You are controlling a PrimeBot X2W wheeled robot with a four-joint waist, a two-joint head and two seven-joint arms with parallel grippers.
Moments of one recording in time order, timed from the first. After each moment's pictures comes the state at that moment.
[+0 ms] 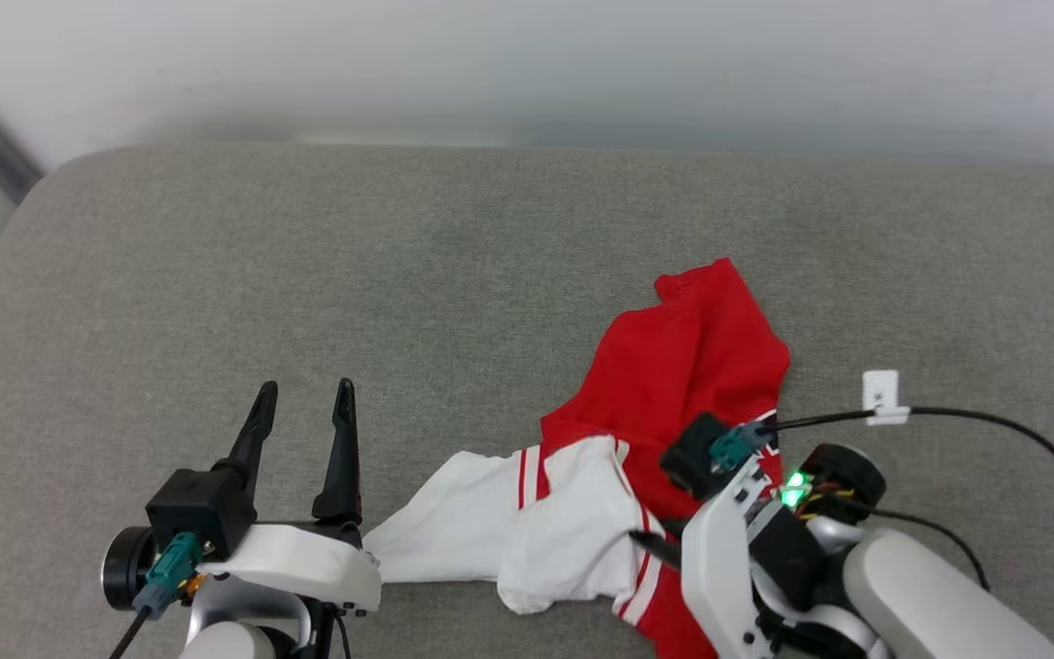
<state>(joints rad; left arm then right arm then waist) -0.11 0.32 -0.37 -0.03 -0.49 0.26 -0.23 -0.40 -0.37 0.74 0.03 0.56 0.13 0.73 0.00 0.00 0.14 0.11</state>
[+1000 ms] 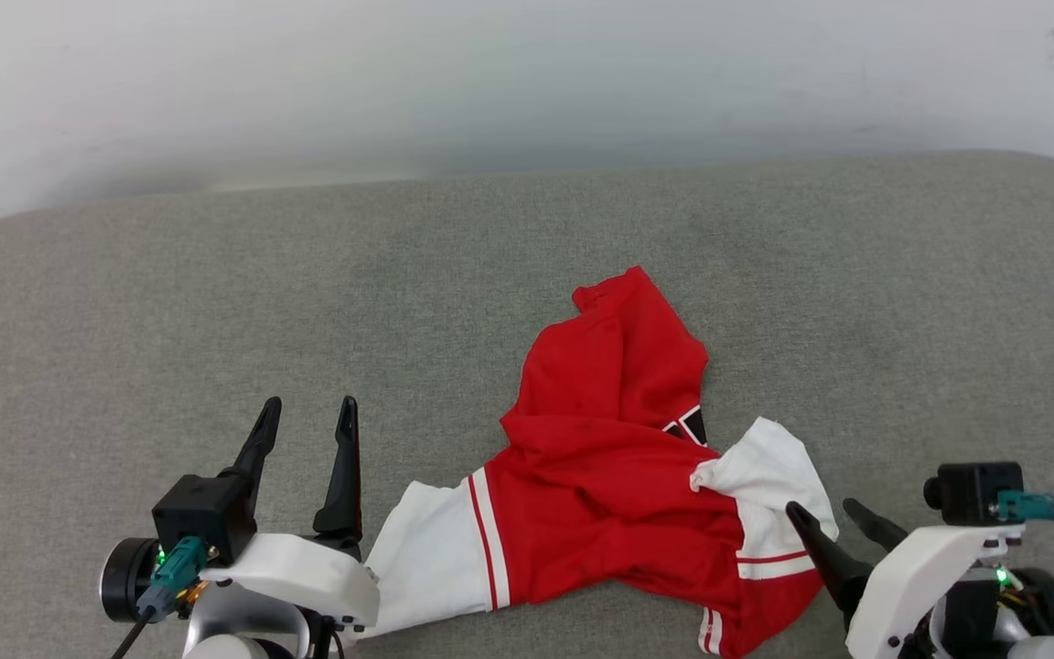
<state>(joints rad) -0.09 0.36 -0.39 -0.06 -0.49 0.29 -0.17 -0.01 -0.13 0.05 0.07 0.45 0.13 0.42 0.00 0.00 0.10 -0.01</state>
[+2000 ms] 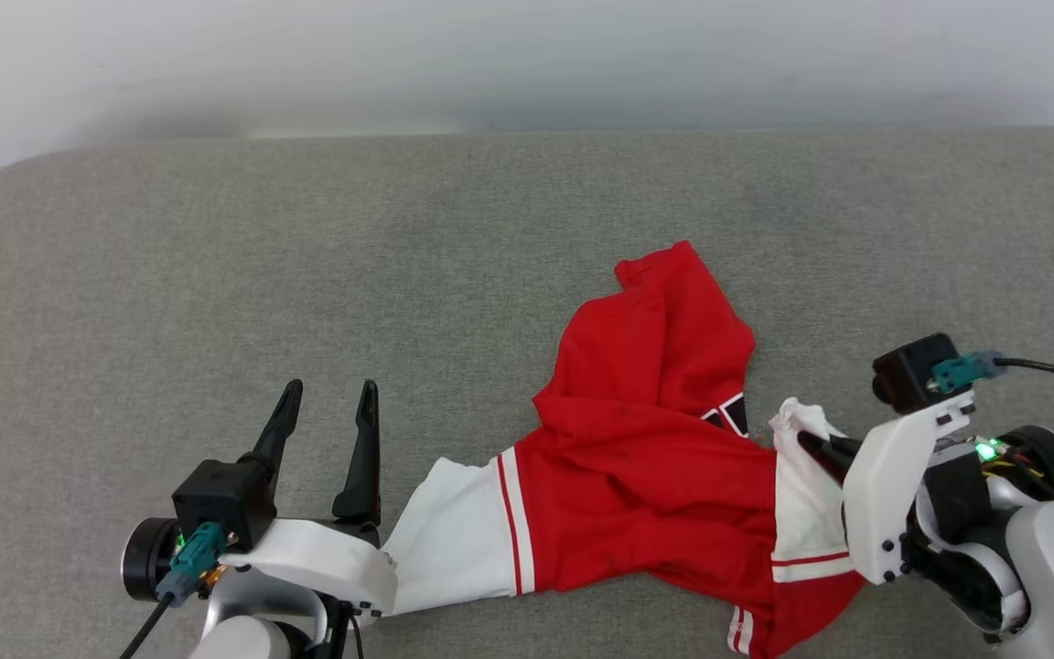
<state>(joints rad) -0.13 0.33 -0.41 -0.02 -0.50 0.27 -0.20 -0.28 -0.33 0.28 0.10 0.46 0.13 0.68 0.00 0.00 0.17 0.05</state>
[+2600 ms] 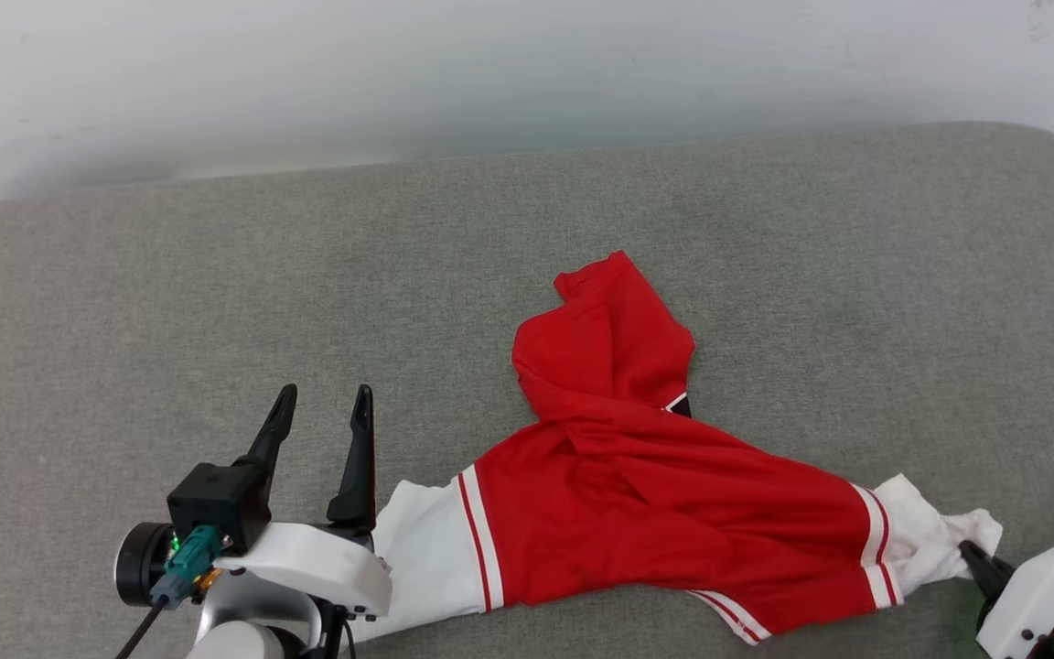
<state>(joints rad) -0.12 0.35 -0.42 -0.04 -0.50 0.28 -0.19 -0.06 -0.20 -0.23 0.29 0.49 0.13 0.49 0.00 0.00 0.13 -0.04</state>
